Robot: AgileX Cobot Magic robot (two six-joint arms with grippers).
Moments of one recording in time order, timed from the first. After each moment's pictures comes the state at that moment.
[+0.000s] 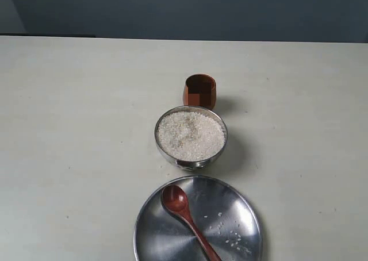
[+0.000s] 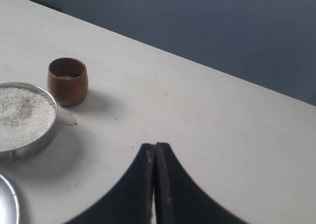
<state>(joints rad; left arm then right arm) 0.00 0.01 -0.39 -0.26 0.64 0.42 1.23 0.45 -0.56 -1.00 1.15 0.91</state>
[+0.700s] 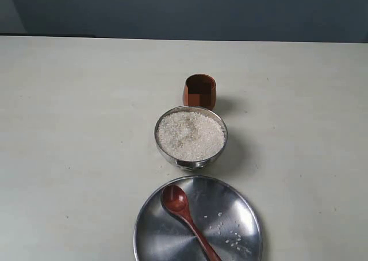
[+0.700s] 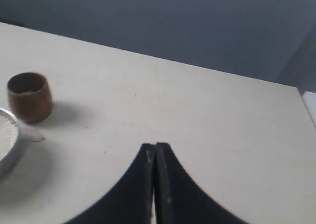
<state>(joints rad) 0.00 0.01 -0.39 -0.26 0.63 0.42 0.99 0.42 -0.56 -0.98 1.09 0.91</state>
